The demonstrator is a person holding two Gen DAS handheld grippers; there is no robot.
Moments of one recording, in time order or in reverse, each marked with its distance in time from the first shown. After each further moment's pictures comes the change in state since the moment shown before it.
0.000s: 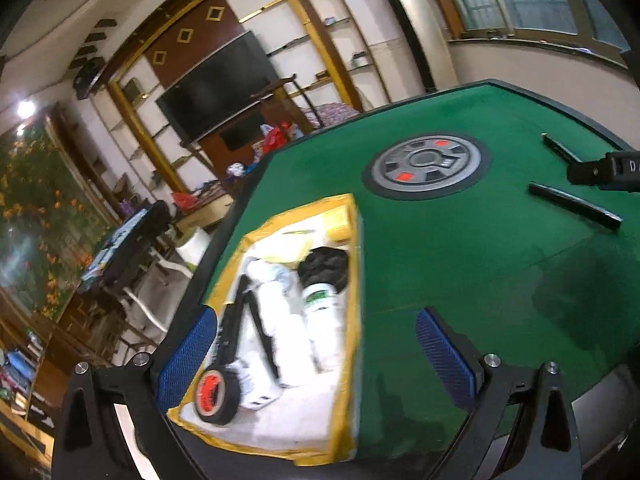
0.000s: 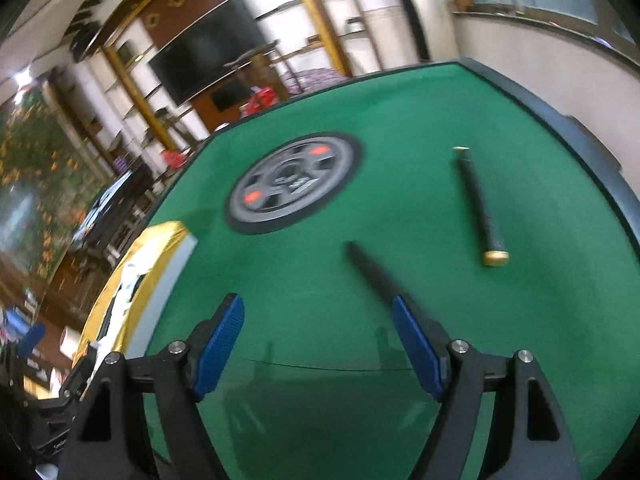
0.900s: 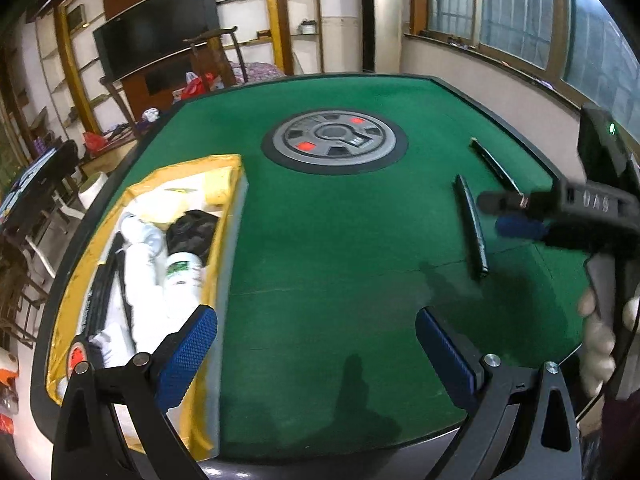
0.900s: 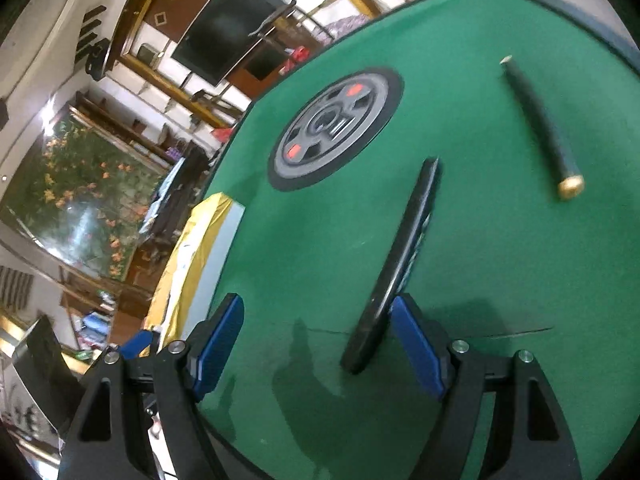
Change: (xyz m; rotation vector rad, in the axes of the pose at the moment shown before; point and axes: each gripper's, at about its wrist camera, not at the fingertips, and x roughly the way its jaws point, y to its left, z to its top) left arm 0.023 -0.037 0.008 -0.131 0.149 -0.382; right arm 0.030 -0.013 -0.005 0.117 0.188 0.280
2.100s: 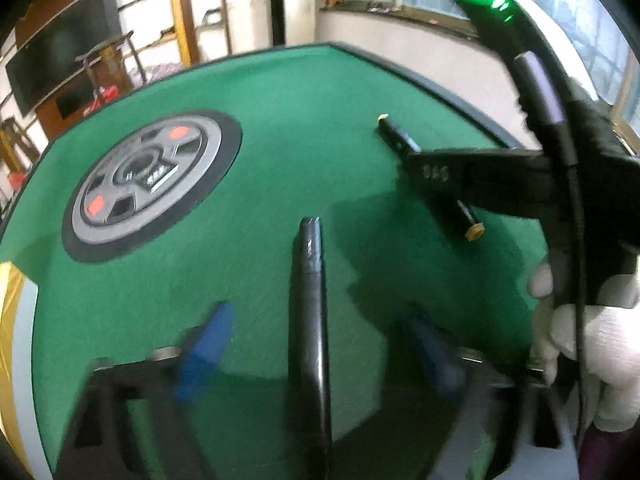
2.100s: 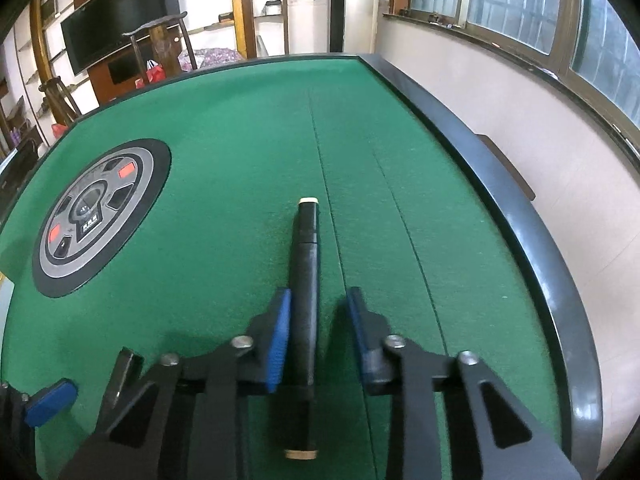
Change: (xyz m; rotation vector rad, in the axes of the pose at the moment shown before) left arm 0.105 -0.155 0.075 0.177 0.045 -0.216; right arm 0.014 -0.078 0.088 -0.138 -0.145 -0.737
